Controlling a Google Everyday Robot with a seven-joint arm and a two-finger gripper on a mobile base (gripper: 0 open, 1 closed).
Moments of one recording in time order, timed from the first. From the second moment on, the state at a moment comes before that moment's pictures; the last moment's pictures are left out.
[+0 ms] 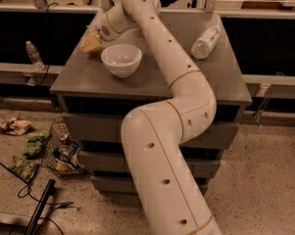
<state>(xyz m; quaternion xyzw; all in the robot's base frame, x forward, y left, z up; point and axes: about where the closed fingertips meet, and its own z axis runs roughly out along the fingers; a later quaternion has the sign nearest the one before) 0.841 0.202 0.848 -0.51 0.73 0.28 0.36</state>
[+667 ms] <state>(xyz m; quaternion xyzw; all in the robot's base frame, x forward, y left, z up) 0.853 0.124 0.897 -0.47 0.76 0.23 0.39</state>
